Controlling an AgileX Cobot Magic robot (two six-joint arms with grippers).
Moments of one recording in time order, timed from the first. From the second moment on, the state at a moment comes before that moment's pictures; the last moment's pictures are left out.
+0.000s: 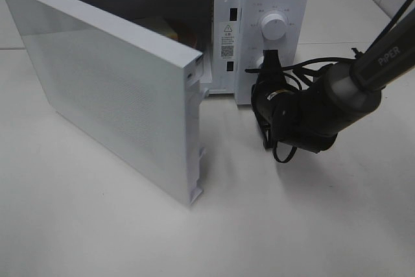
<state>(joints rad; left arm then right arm) 0.09 0.00 -0.52 -0.12 1.08 0.10 0.53 2.17 -0.97 0.70 -0.82 1.22</state>
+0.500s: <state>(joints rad) 0.09 0.00 -0.52 -0.12 1.08 0.10 0.53 2.16 -0.97 0.70 -0.79 1.22</state>
